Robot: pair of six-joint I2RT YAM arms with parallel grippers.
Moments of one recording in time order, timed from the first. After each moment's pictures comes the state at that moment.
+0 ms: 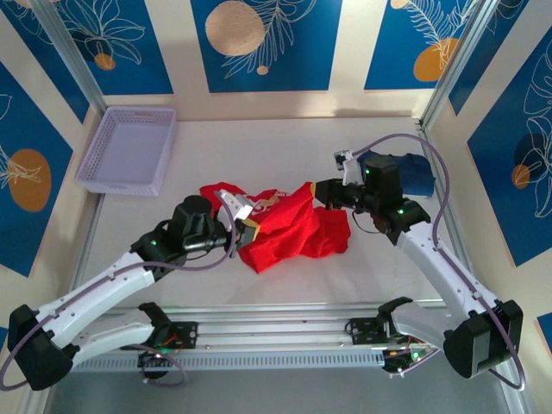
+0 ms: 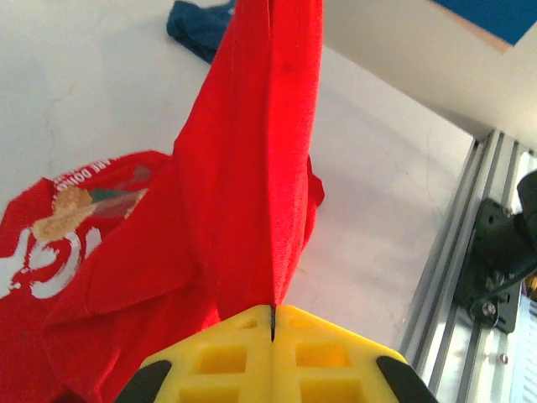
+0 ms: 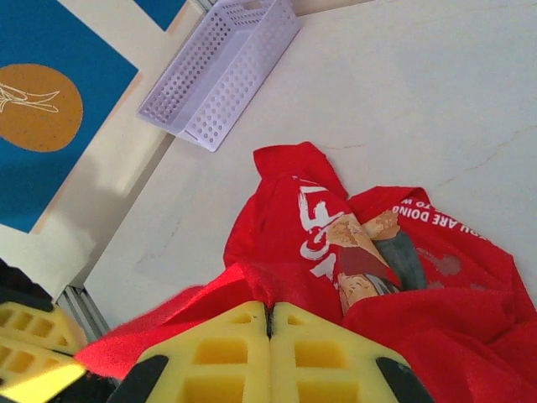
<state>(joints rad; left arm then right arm) -0.77 0.97 0.77 -0.30 0.30 -0.13 0.35 1.08 0.94 -0.35 -0.53 0.40</state>
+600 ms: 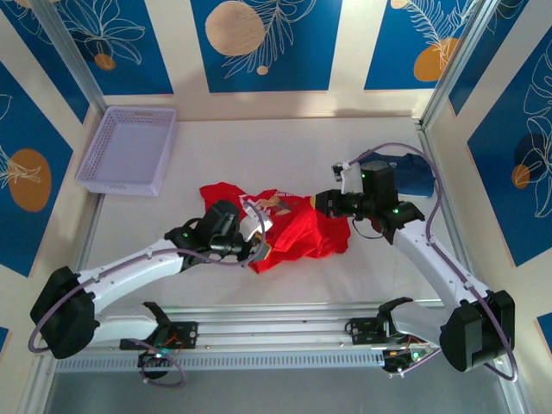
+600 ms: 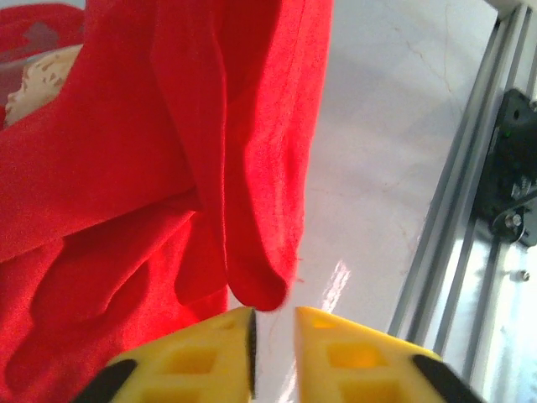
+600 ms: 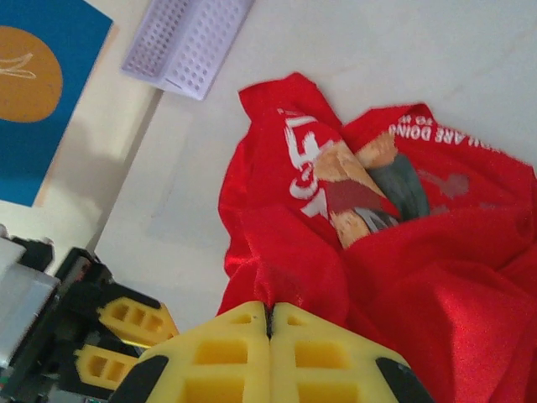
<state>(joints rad) -0.80 1.21 0.74 -0.27 0.38 -0.08 0.32 1.12 0.85 -0.39 -0.61 0.41</state>
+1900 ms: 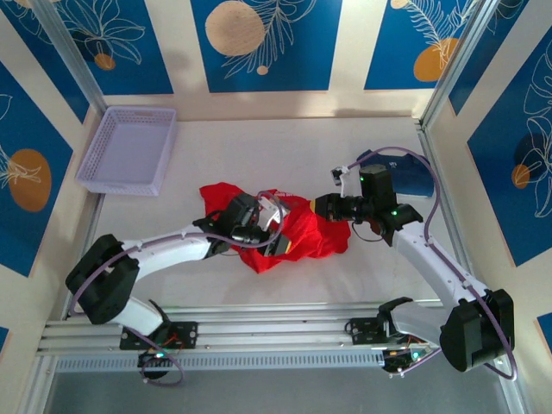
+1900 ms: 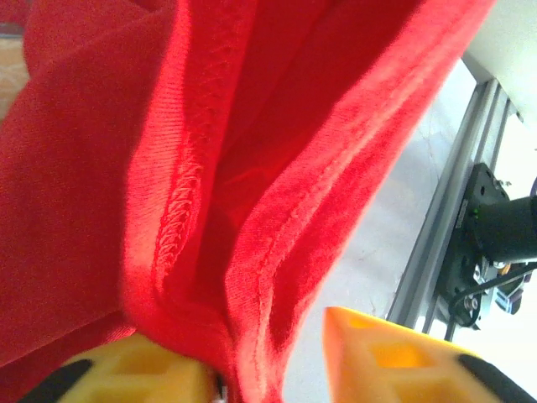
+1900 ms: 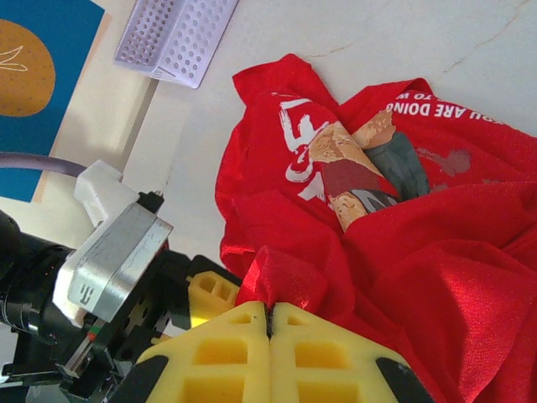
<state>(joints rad) -0.81 1.49 0.83 -0.06 0.48 -0.34 0.32 1.12 0.84 -0.39 -0.62 0.43</state>
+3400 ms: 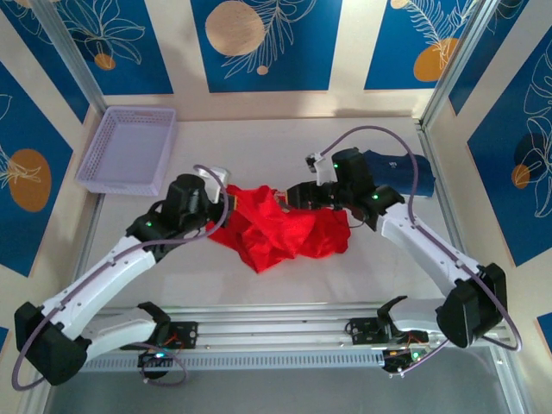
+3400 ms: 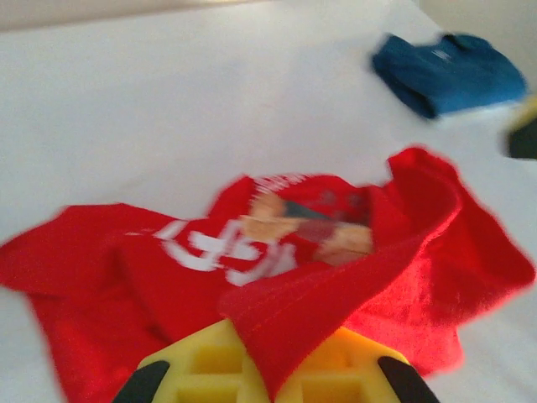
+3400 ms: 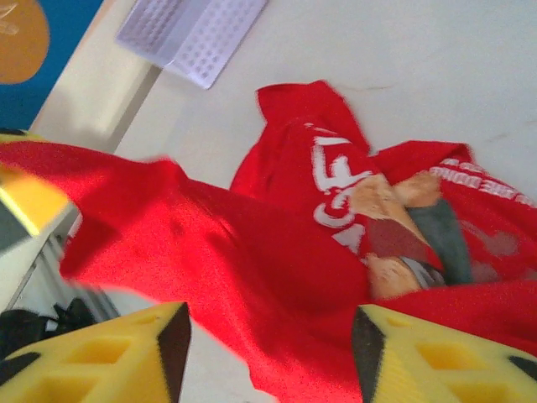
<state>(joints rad) -0.60 1.04 0.93 -0.43 -0.01 -0.23 0.49 1.25 1.06 -0.46 -0.43 0.35</state>
